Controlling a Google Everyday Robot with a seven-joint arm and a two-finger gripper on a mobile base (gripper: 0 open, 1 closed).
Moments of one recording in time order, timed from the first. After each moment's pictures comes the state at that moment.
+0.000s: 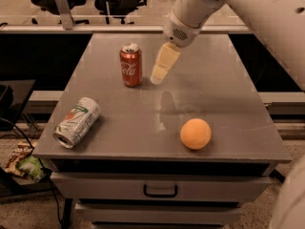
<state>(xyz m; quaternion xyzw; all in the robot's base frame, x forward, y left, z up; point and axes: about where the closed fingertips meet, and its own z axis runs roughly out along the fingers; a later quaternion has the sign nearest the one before) 0.648 -0.043 0.920 -0.60 0.76 0.05 0.23</state>
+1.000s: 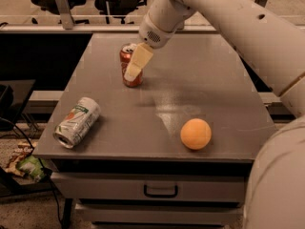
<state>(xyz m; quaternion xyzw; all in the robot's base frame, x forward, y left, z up) 0.679 0.027 0.907 -0.59 0.75 0.09 0.27</state>
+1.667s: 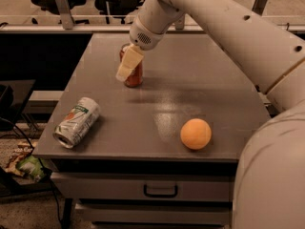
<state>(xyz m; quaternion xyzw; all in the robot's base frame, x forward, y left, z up) 0.679 0.056 0.902 -0.61 0.74 0.11 0.27</state>
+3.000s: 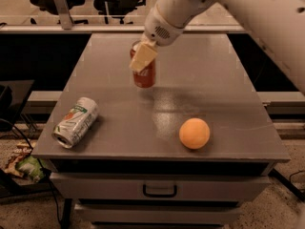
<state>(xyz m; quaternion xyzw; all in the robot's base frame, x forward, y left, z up) 0.631 0.022 0.940 -0.61 0.73 0.11 0.29</state>
